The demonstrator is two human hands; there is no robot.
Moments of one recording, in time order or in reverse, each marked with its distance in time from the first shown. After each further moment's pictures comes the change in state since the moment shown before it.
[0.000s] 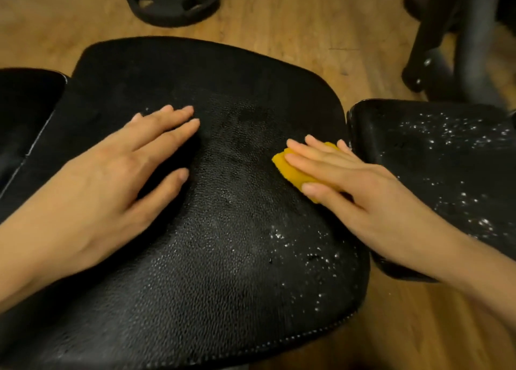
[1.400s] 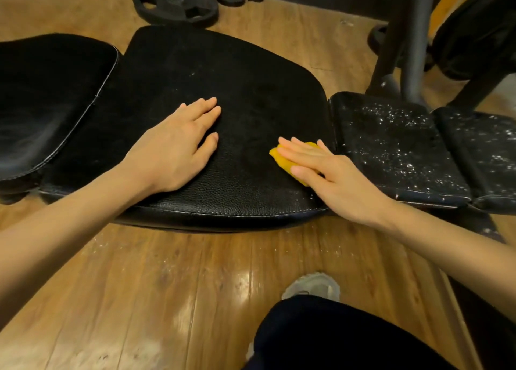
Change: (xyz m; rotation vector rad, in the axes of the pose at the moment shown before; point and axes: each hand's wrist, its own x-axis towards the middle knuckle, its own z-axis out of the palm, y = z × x) left_hand -0.042 0.023 0.011 -0.030 -0.022 -0.143; right_hand -0.049 -0.066 0.031 0.006 -0.014 0.097
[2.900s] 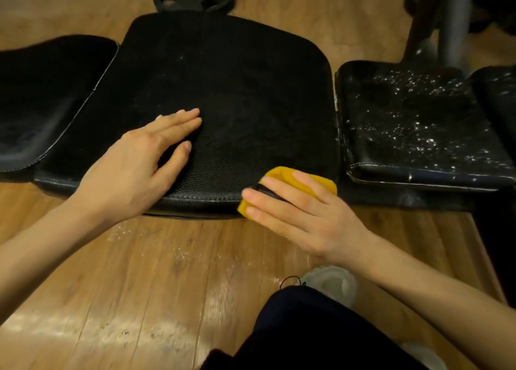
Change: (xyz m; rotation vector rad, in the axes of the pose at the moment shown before) left_hand -0.050 0.032 -0.009 -0.032 0.041 -0.058; right_hand -0.045 0.041 0.062 -0.686 0.435 -0.747
